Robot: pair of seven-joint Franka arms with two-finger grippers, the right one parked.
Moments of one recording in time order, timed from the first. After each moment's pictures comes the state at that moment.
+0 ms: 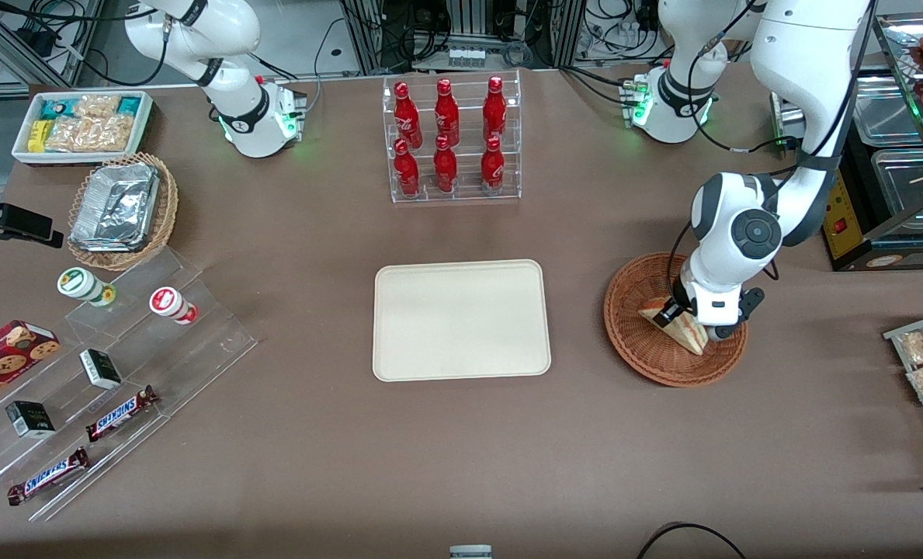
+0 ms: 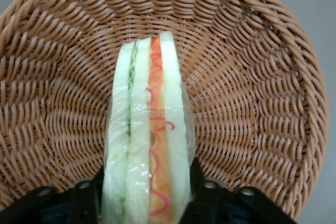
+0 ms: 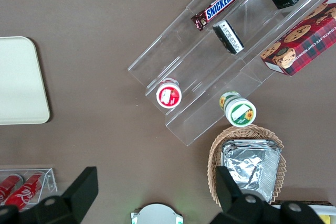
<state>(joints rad) -0.18 0.28 -0.02 -2.24 0.01 2.52 -0.94</state>
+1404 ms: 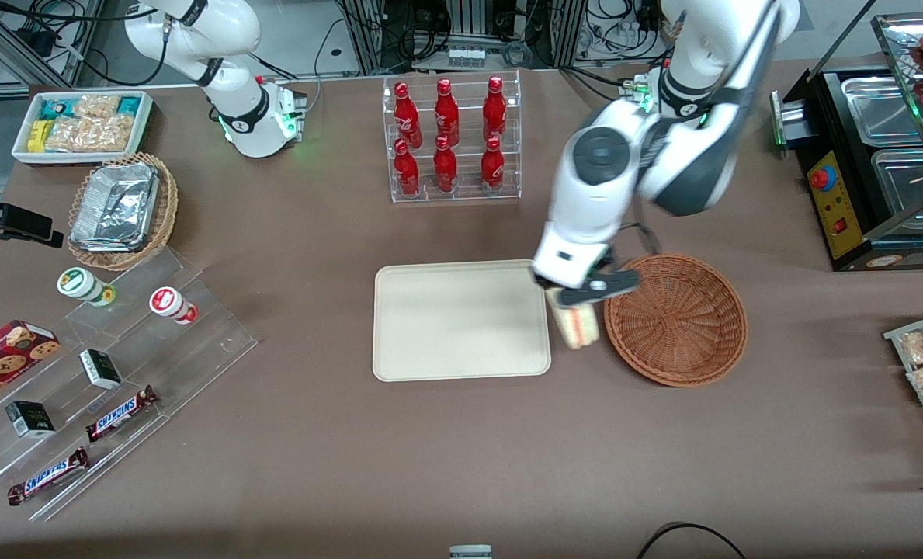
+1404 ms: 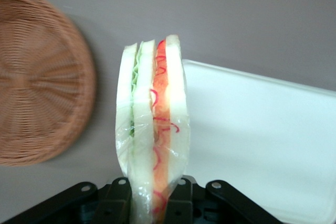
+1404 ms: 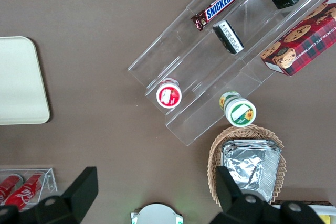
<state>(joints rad) -0.60 0.32 -0.05 -1.73 0.07 2.09 -0.90</state>
